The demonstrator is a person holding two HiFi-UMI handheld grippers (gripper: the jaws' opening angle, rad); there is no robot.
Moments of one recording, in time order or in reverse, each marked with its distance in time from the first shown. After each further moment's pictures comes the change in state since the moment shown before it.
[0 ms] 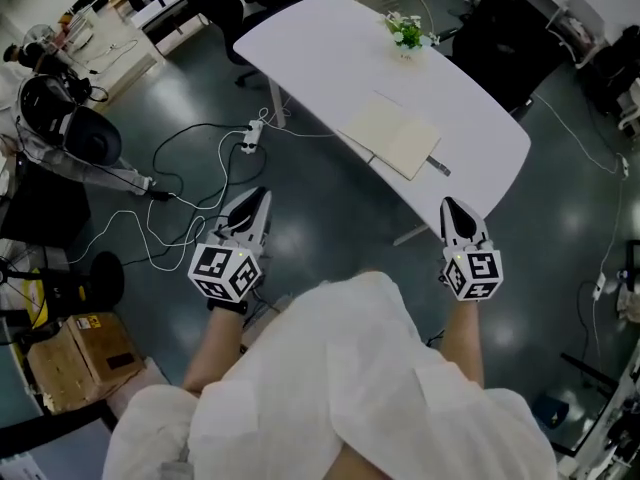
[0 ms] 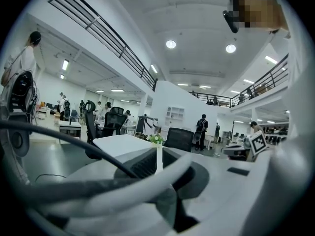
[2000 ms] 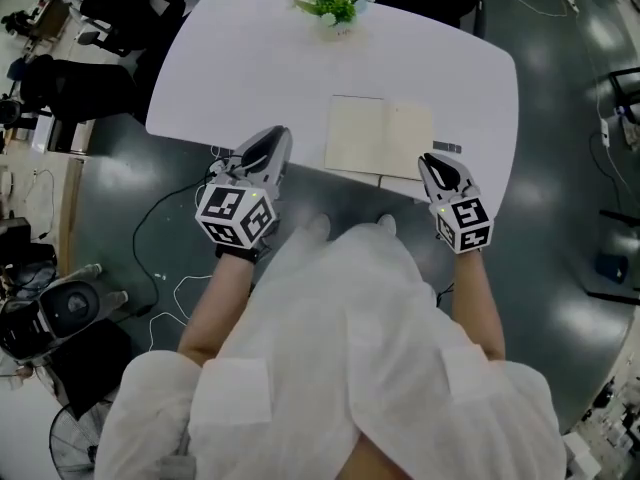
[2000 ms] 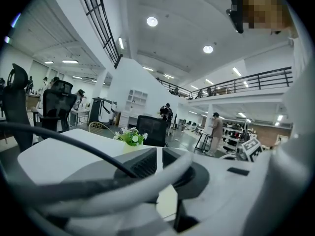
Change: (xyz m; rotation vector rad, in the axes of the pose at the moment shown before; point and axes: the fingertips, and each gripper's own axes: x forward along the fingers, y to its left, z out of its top) left arm 0.372 0.073 0.025 0.056 0.207 -0.577; right arm 0.224 -0.041 -0.035 0.110 0.231 -0.263
